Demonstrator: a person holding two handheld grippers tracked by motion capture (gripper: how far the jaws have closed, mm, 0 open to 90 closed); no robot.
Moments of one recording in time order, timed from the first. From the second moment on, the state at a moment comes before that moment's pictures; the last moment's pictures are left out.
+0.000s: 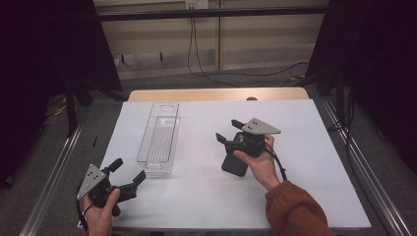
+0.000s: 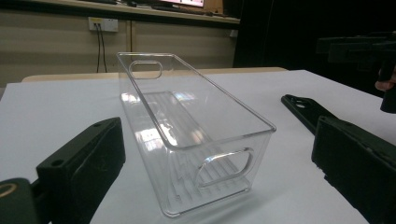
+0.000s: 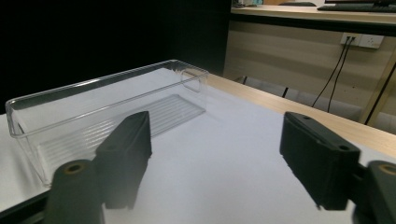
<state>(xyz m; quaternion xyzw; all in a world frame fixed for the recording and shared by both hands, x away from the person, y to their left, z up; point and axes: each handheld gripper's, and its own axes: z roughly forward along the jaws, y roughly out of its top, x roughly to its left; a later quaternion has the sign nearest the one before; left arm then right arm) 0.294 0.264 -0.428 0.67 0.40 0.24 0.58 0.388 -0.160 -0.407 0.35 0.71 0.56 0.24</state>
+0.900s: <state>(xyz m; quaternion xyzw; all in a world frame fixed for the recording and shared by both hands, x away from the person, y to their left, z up) 0.295 0.266 -0.428 0.67 0.40 0.24 0.58 0.422 -0.156 -0.406 0.36 0.77 0.51 0.11</state>
